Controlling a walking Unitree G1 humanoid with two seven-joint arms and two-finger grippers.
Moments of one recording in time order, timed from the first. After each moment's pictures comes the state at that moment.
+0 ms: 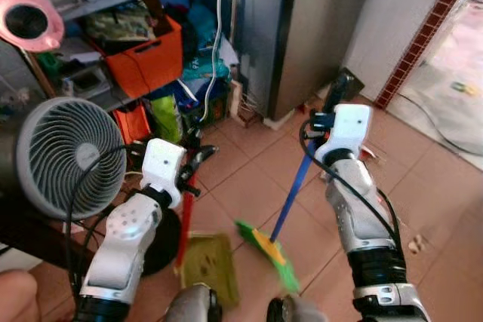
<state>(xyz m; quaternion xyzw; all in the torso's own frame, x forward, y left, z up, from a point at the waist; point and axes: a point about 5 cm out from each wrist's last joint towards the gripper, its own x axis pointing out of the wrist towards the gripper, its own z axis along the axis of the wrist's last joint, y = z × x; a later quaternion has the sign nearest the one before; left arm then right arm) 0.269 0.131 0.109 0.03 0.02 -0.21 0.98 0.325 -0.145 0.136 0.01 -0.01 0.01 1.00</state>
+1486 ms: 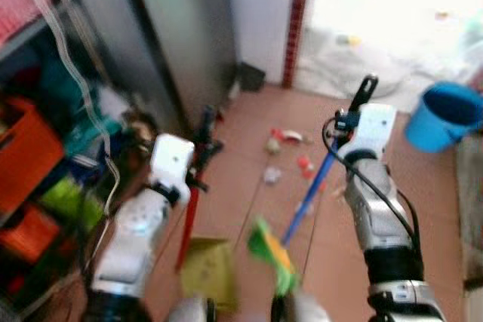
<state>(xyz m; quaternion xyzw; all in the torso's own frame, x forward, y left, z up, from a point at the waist) 0.276 0.131 0.121 0.06 -0.02 -0.20 0.98 0.326 -0.171 0.132 0.01 -0.01 -0.04 1.00</state>
